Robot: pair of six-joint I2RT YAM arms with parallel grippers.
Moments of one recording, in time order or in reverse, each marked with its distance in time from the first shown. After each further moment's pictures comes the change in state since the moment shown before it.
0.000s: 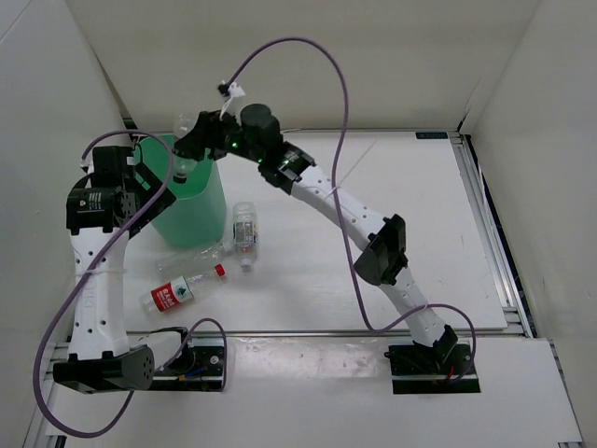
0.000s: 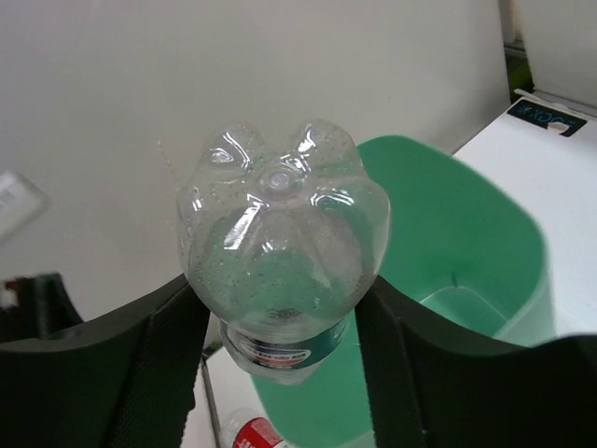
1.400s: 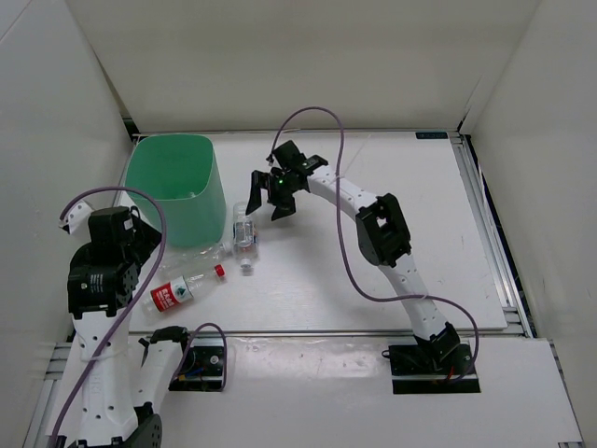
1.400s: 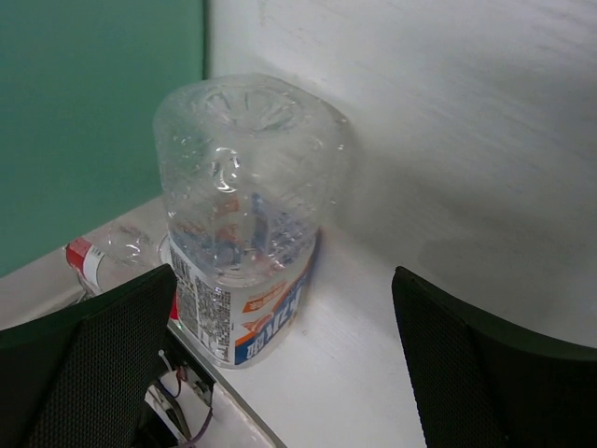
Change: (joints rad) left arm 0.008 -0.411 -0.332 0.089 -0.197 -0.101; right arm -0.197 0.147 -0.319 -0.559 -0.250 0.030
